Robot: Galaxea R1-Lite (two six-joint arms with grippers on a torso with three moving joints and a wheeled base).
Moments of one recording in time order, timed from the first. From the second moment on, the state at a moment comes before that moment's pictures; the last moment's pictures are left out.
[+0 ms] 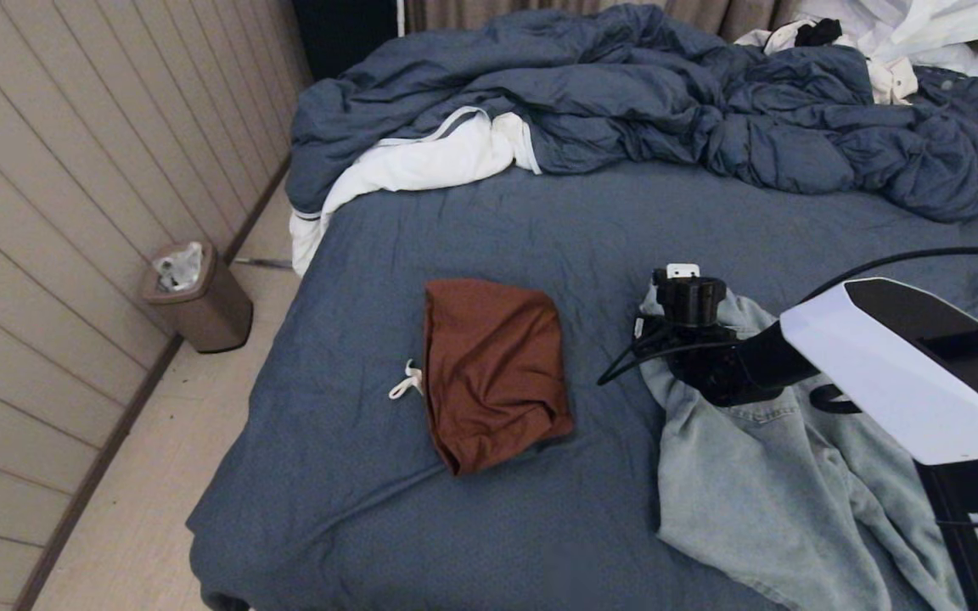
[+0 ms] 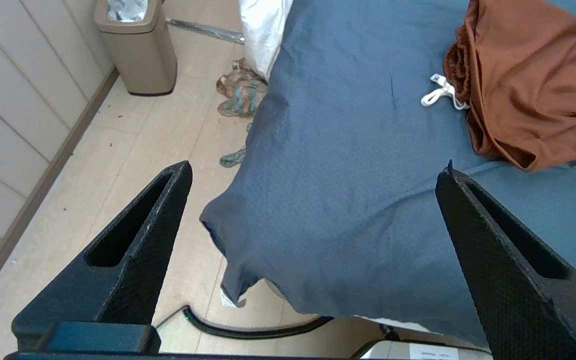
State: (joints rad) left arm 0.00 0.00 0.00 0.00 0.01 -0.11; right arm 0.16 2.41 -1.49 -0.68 -0.42 0.07
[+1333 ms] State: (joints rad) left arm 0.00 0.00 0.00 0.00 0.01 -0.11; right arm 0.36 2.09 -1.30 -0.64 -0.42 0.07
